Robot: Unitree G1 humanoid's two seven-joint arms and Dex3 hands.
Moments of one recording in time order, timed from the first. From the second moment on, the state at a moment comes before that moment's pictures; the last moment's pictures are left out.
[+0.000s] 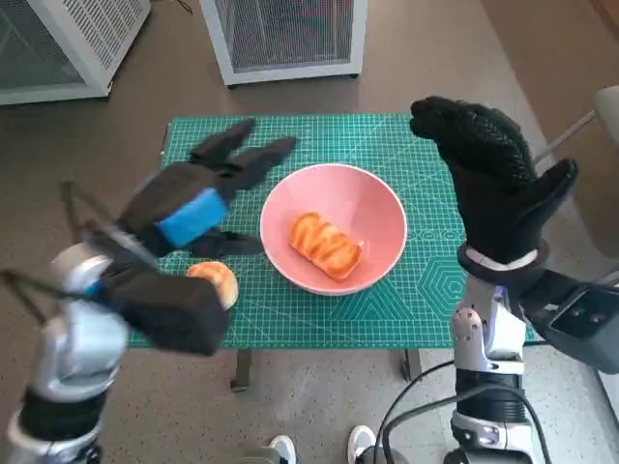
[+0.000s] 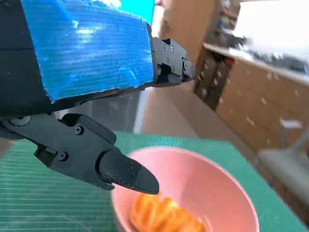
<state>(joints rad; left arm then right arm) -0.48 0.61 -0.01 -0.39 0.43 0.20 -0.57 -0.61 -0.07 -0.15 0.26 0.47 -0.54 0.58</state>
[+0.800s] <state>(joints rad) -0.29 0.77 0.07 -0.45 0.34 0.36 -0.75 -0.61 -0.07 -0.16 0.27 0.47 -0.53 0.58</state>
